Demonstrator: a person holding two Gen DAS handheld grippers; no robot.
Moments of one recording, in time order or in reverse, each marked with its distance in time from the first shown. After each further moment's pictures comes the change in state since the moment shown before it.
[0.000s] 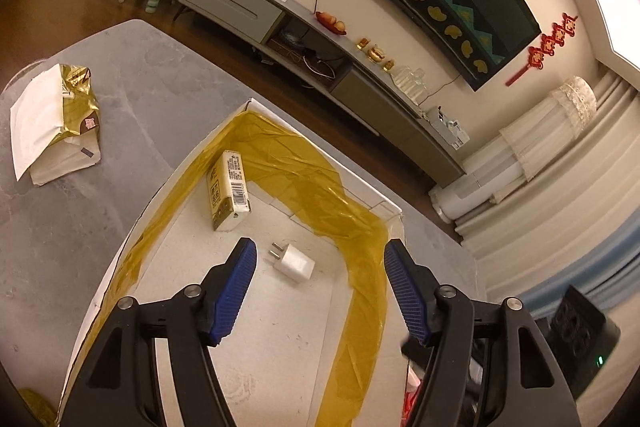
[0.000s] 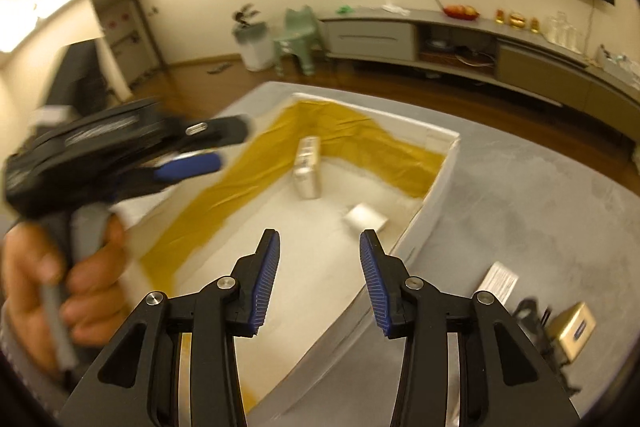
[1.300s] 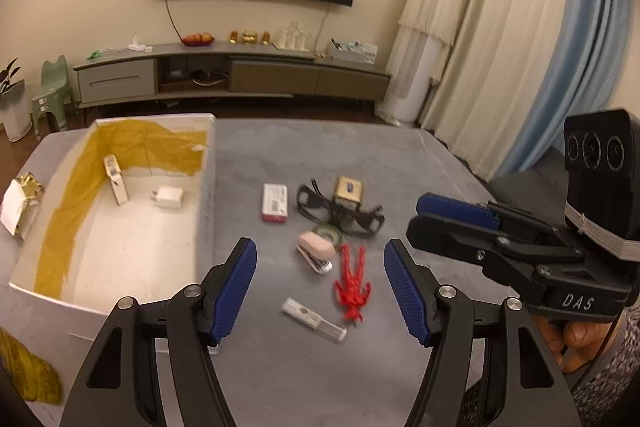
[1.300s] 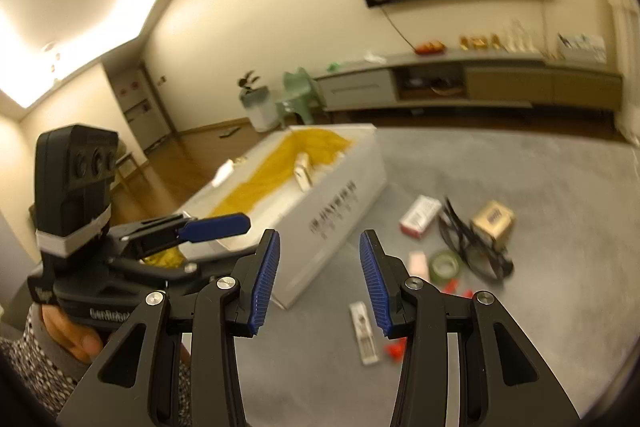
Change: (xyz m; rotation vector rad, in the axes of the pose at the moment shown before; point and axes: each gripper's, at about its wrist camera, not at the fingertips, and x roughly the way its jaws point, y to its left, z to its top) left arm -0.051 -0.176 -0.198 0.608 0.070 -0.028; right arm -0.182 -0.049 -0.122 0.158 -0.202 -0.006
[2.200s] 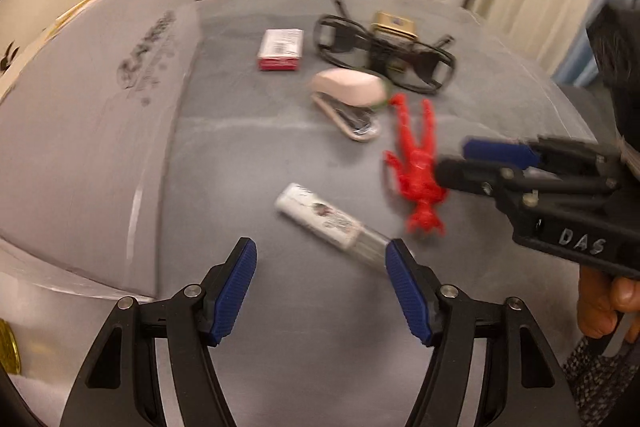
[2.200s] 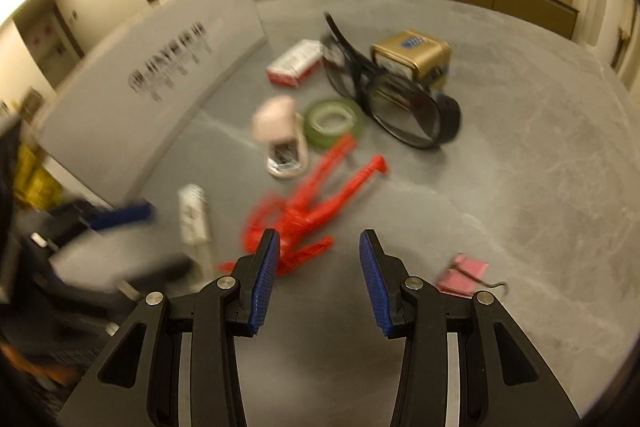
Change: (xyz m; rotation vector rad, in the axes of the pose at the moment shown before) left arm 0.132 0.013 -0.083 0.000 0.306 0.182; right arm 0.101 -0.098 -0.081 0.000 0.359 -0.324
